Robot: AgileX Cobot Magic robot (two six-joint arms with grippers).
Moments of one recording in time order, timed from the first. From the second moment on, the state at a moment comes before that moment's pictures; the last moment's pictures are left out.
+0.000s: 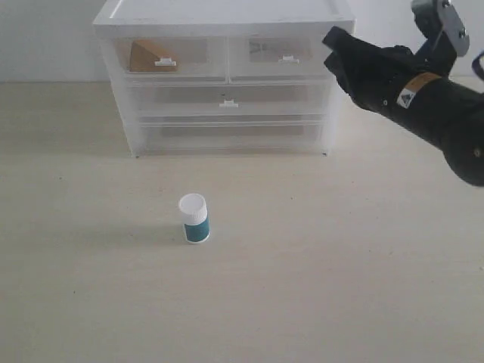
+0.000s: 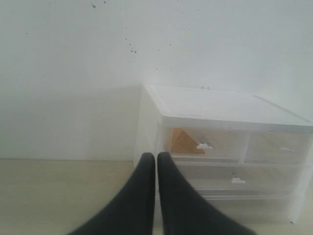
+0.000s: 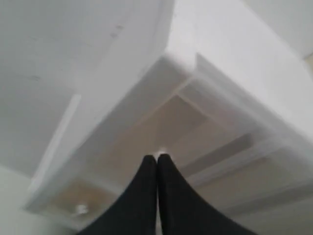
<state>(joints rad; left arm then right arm) -0.01 0.25 -0.21 1.30 -0.12 -1.49 0.31 1.73 -0.74 -0.20 -0.81 0.99</state>
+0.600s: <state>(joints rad) -0.01 0.25 -0.21 1.30 -0.14 -1.49 0.28 1.91 -0.81 -0.44 -1.04 1.53</state>
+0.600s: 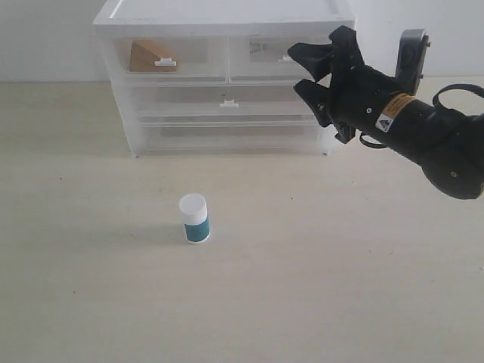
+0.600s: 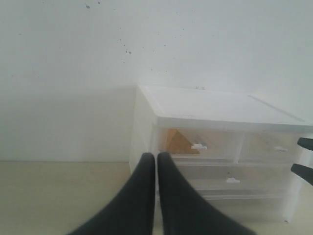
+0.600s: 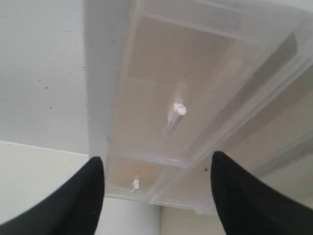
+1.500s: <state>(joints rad) -0.01 0.25 -0.21 1.30 -0.14 -1.49 0.30 2.05 -0.97 -0.38 -1.05 1.60</state>
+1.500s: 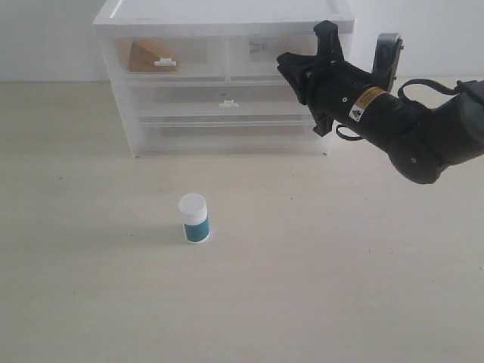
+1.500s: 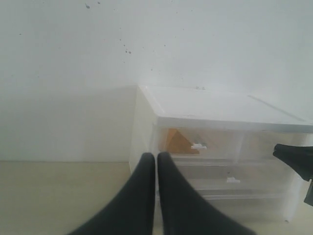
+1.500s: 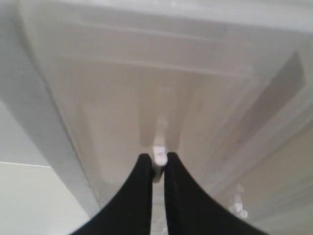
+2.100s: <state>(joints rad) -0.01 0.25 -0.21 1.30 -0.14 -1.48 0.30 1.89 -0.52 -0.55 -1.28 1.40</state>
